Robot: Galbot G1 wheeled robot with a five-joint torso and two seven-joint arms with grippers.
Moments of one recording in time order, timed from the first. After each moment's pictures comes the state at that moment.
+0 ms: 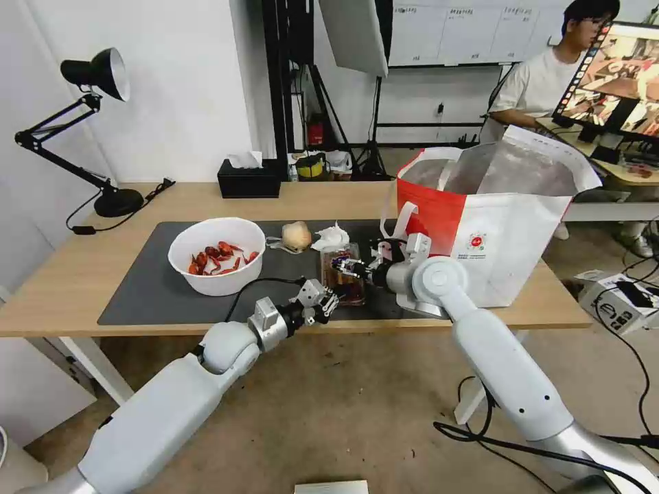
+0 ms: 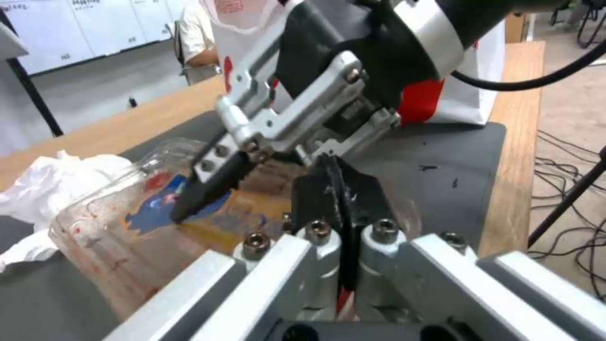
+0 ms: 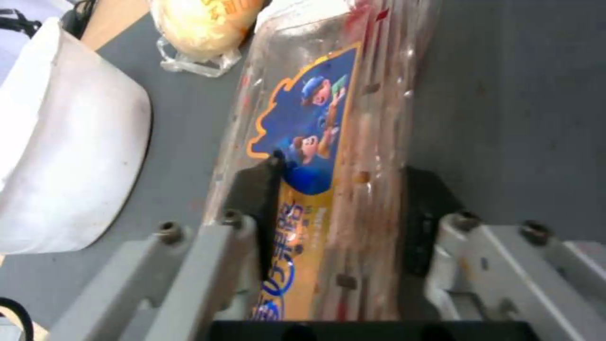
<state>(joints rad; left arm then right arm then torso) 0.75 -1.00 0.14 -1.61 -0.43 -0.05 0.36 -0.60 1.18 0.03 1.64 1.54 -0.72 0.60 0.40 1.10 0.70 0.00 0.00</state>
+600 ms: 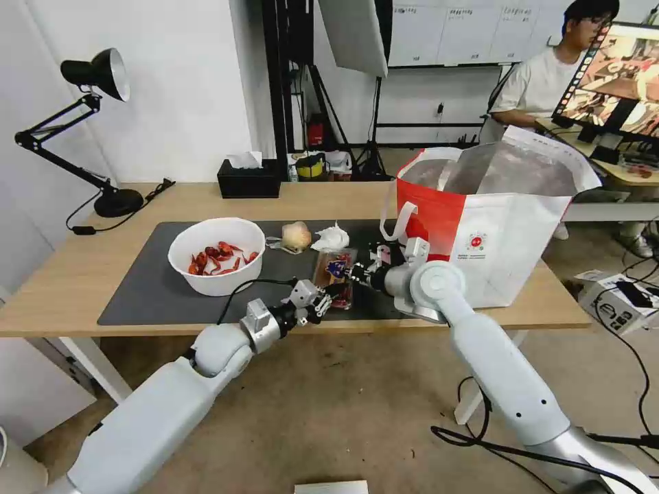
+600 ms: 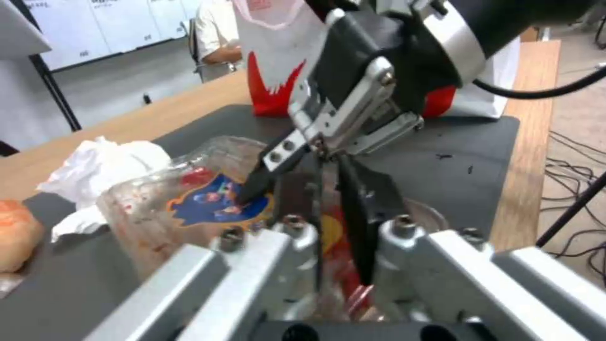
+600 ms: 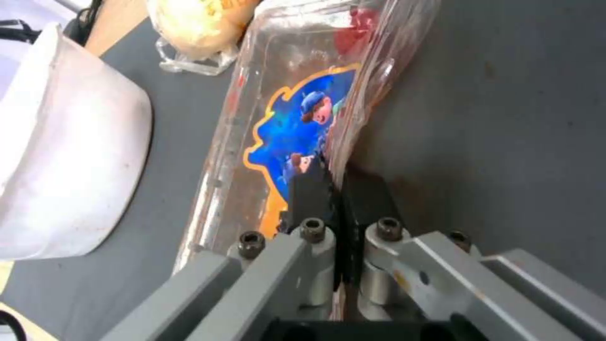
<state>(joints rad) 0.79 -0.98 0.09 -1.64 -0.44 -0.06 0.37 -0.62 1.19 0.04 1.64 1.53 -0.72 0.60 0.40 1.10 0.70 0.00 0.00</state>
